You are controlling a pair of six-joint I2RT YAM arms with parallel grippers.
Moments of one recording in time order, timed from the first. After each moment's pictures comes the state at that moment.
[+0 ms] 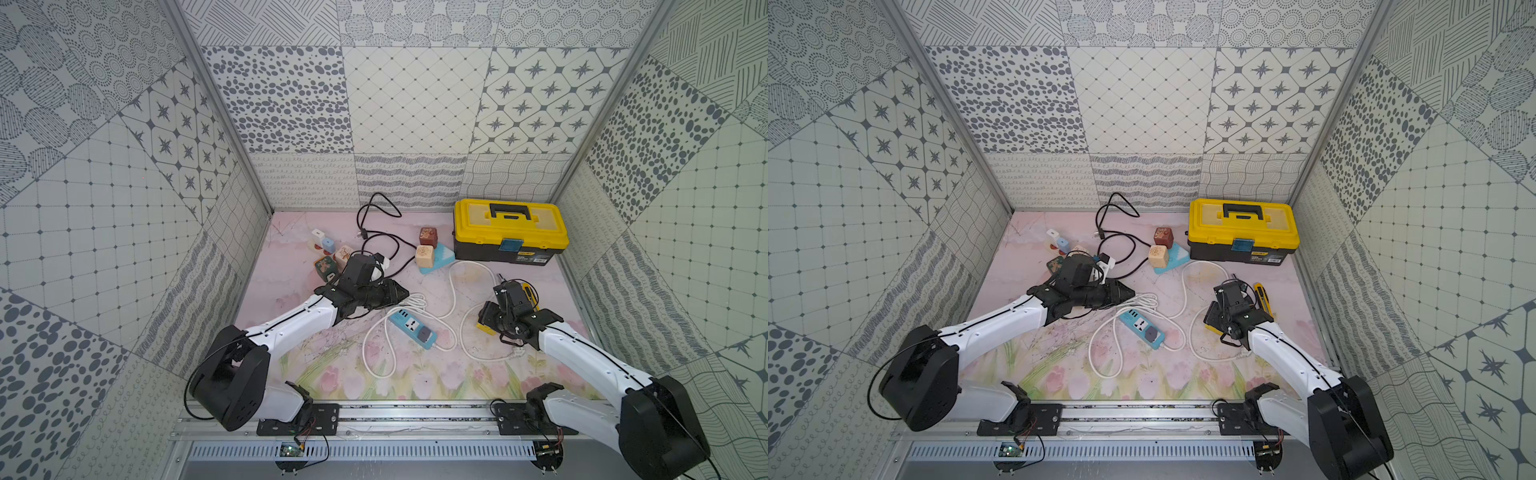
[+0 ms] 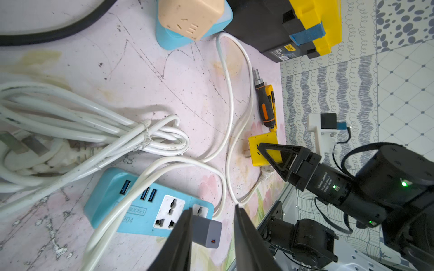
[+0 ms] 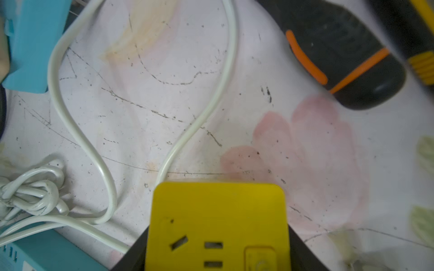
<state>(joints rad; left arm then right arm) -0.53 1.41 0.85 -0.14 0.47 -0.74 0.34 1.11 0.54 -0.47 0.11 0.78</state>
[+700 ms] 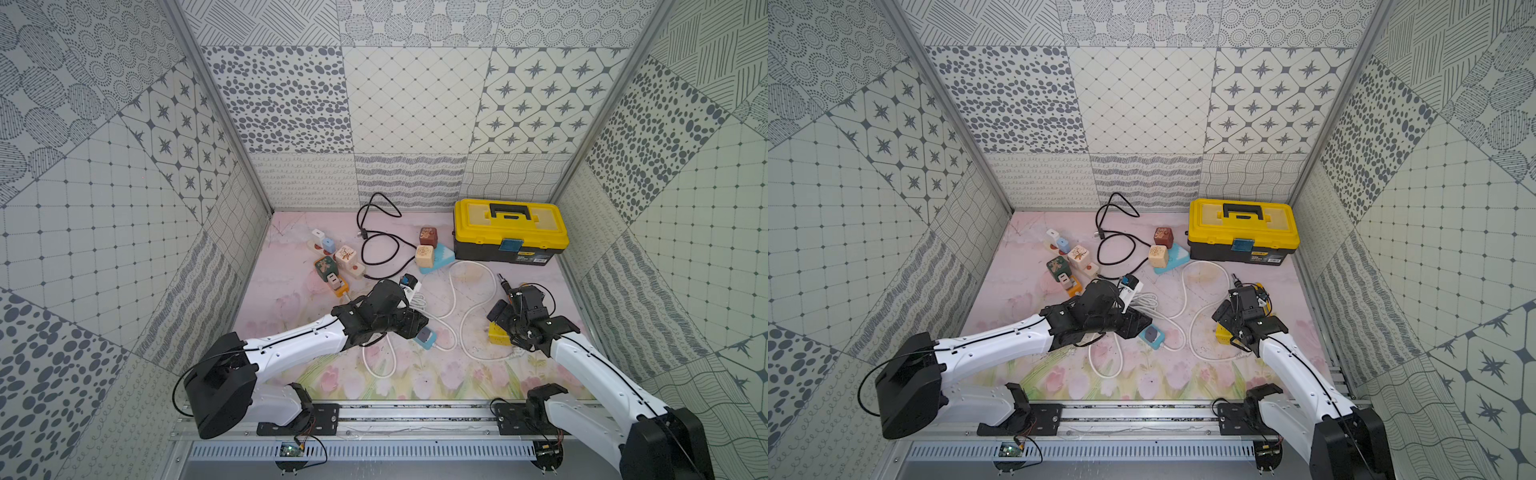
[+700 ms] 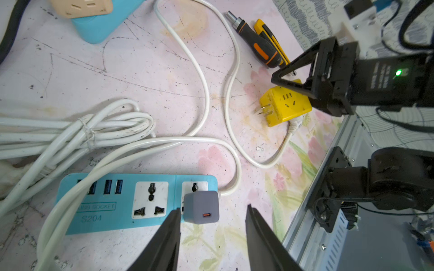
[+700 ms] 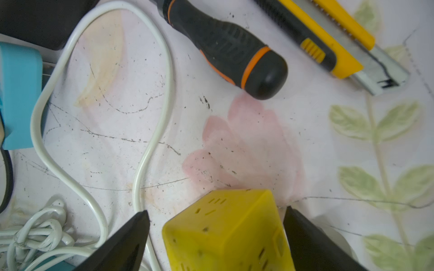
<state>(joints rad) -0.86 1.35 0.81 -0.16 0.16 -0.40 0.25 0.98 0.54 -0.60 0.15 0.89</state>
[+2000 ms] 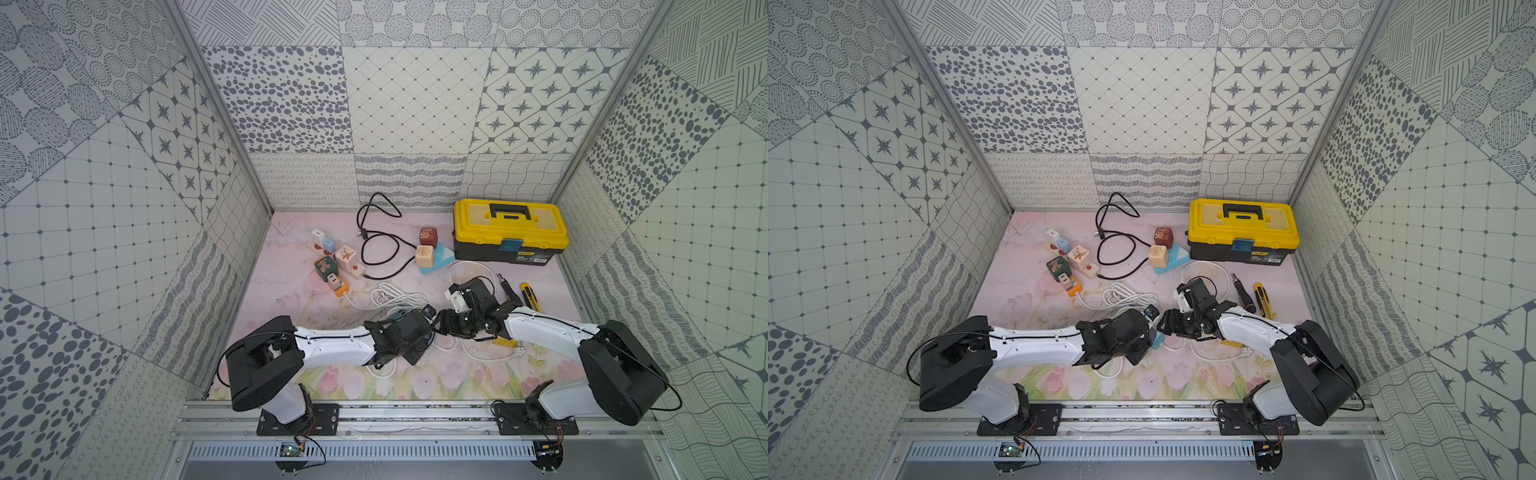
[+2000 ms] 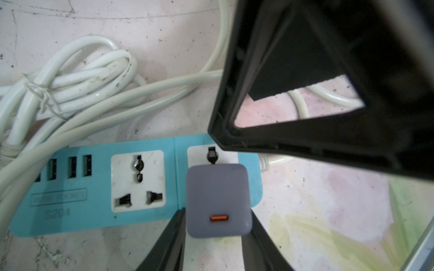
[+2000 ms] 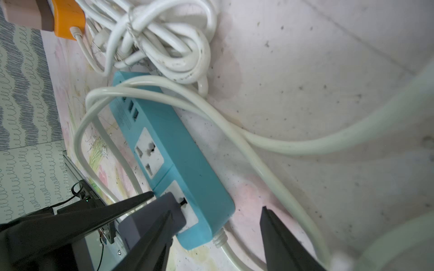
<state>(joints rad) -1.05 1.56 0.78 -0.16 -0.15 -0.25 0.59 1.43 0.64 -0.23 -0.41 0.64</state>
